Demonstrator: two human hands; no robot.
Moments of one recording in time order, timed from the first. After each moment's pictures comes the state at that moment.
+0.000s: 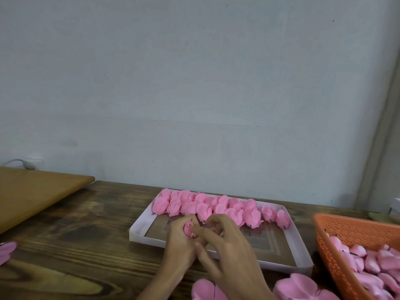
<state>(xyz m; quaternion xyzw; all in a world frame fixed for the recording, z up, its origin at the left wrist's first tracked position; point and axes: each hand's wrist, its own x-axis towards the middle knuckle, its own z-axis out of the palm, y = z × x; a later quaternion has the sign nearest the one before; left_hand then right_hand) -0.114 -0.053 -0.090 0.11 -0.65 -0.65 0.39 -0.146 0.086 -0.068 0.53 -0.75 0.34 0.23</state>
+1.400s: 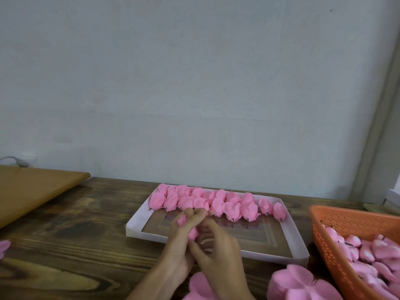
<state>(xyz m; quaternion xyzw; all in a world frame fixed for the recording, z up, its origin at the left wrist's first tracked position) -0.109 -0.047 -0.093 0.07 -0.42 -0.87 0.24 -0.140 0.059 -0.095 0.40 -0.73 0.54 0.08</state>
